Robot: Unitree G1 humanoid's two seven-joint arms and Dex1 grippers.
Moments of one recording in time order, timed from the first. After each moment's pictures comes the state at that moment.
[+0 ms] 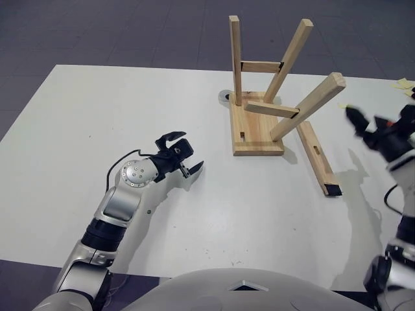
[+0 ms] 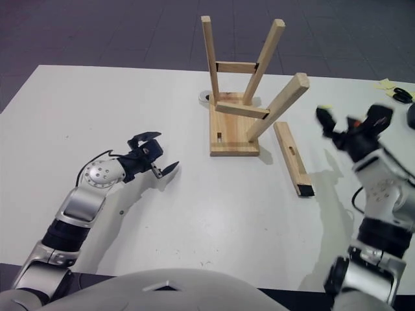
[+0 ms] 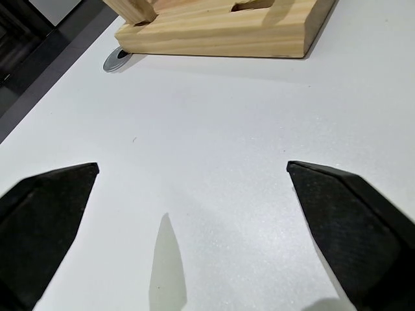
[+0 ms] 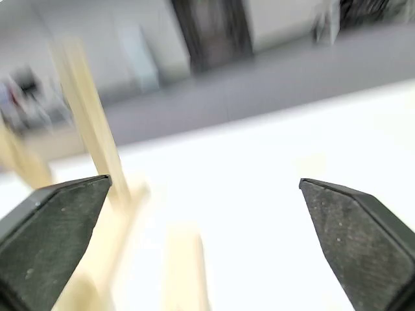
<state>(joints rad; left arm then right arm) -0.18 0.46 -0.27 -0.12 0.16 0.29 -0.61 -0.04 -0.60 -0.45 -0.03 0.65 0.72 0.35</state>
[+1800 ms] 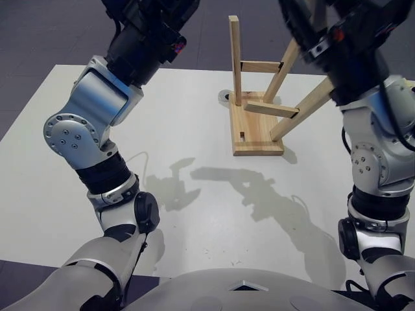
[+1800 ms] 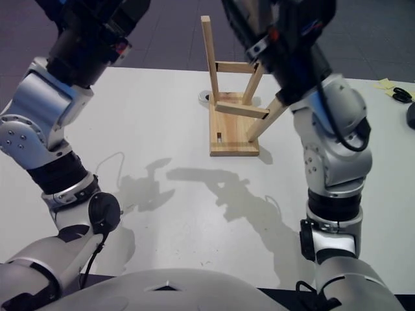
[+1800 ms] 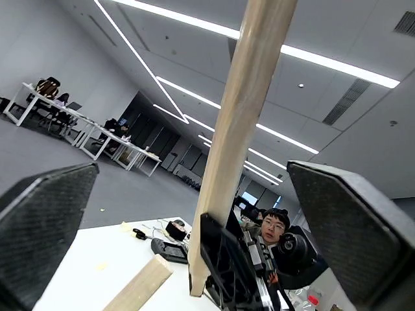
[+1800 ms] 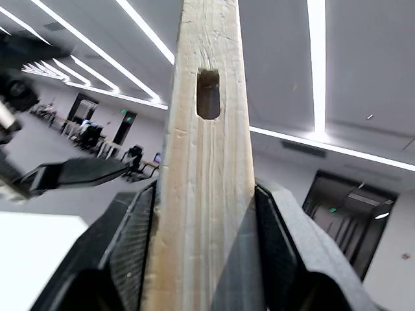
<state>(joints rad) -0.77 0.10 0.39 -0.25 -1.43 1.01 0.02 -0.50 -0.47 0.01 -0.51 0.40 0.33 0.34</state>
